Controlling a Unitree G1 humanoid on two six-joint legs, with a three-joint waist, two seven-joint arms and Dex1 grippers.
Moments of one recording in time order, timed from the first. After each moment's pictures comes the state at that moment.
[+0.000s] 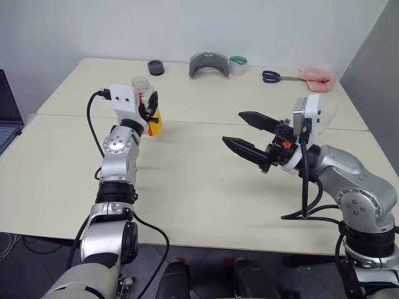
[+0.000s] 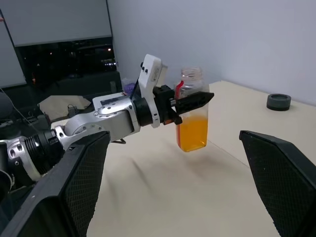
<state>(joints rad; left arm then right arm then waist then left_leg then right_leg) -0.78 0.34 0.19 0.60 -0.15 -0.09 -0.28 -0.49 -0.47 -0.05 -0.53 0.80 0.73 0.57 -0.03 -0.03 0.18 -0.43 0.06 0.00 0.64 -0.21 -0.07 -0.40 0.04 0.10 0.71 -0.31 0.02</state>
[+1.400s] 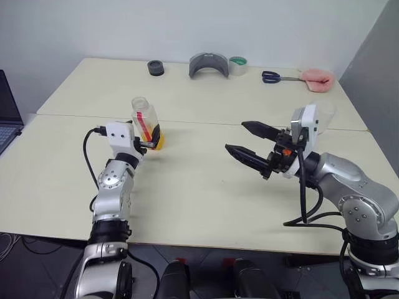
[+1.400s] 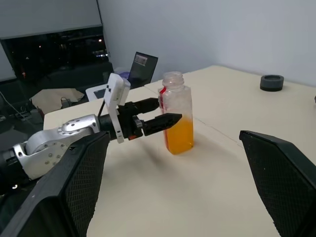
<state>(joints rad) -0.42 0.32 0.21 0.23 -0.20 0.04 -0.27 -0.40 -0.49 -0.05 -0.55 0.80 0.74 0.54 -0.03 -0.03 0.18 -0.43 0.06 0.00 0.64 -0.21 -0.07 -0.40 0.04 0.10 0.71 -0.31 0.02</state>
